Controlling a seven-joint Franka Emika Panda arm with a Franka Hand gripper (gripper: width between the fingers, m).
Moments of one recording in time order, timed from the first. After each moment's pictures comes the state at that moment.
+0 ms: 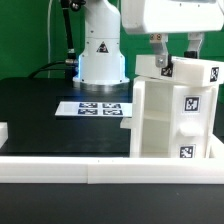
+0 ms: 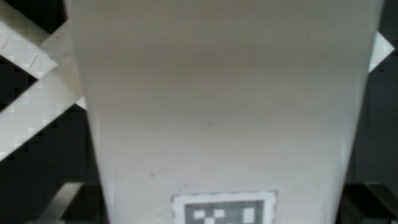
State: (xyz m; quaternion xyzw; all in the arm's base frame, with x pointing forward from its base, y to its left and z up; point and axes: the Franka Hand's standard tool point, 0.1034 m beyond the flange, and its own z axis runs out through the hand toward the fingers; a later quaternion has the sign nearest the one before) arm 0.590 0.078 0.154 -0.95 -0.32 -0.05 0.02
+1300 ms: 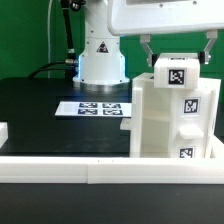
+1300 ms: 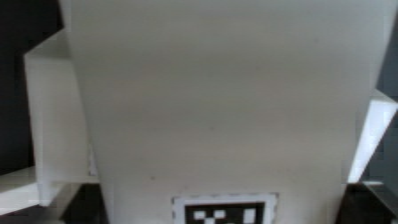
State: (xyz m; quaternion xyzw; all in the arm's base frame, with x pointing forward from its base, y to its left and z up) arm 0.599 0.075 0.156 -0.98 0.16 -0.07 0.04
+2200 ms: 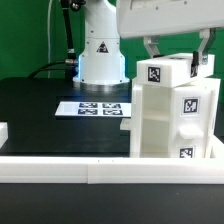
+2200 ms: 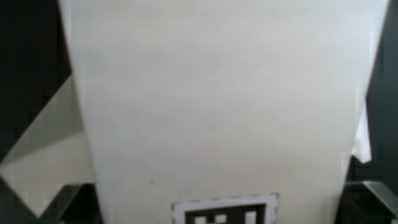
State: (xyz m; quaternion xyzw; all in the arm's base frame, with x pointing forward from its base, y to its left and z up) arm 0.594 0.081 0.152 -0.87 0.48 -0.06 0.08
